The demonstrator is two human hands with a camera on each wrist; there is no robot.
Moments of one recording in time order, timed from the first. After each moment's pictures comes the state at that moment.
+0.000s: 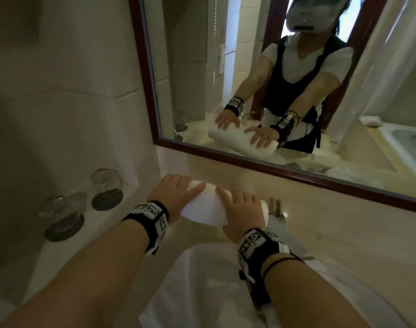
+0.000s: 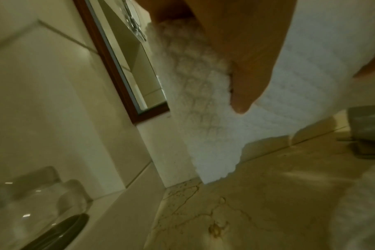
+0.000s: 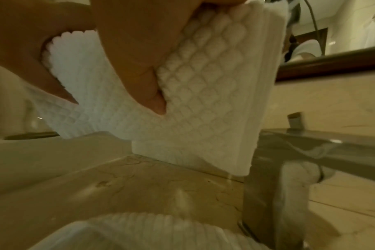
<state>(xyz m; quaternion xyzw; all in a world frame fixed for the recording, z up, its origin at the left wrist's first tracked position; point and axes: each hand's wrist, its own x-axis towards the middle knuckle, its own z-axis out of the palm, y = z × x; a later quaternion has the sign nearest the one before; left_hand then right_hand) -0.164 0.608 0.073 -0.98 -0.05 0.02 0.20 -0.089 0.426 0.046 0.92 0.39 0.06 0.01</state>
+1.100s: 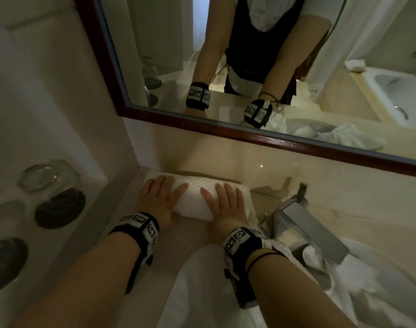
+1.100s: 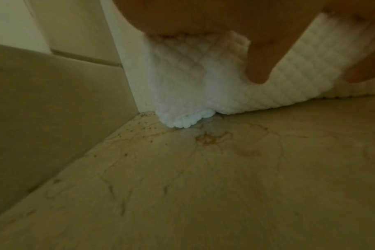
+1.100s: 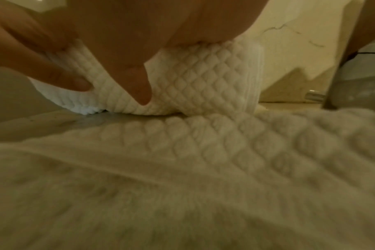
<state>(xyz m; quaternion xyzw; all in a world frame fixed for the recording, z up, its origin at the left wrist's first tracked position) -0.108 0.703 -0.102 -0.99 0.01 -0.11 0.06 -0.048 0.505 -0.071 0.94 0.33 -0.07 -0.03</state>
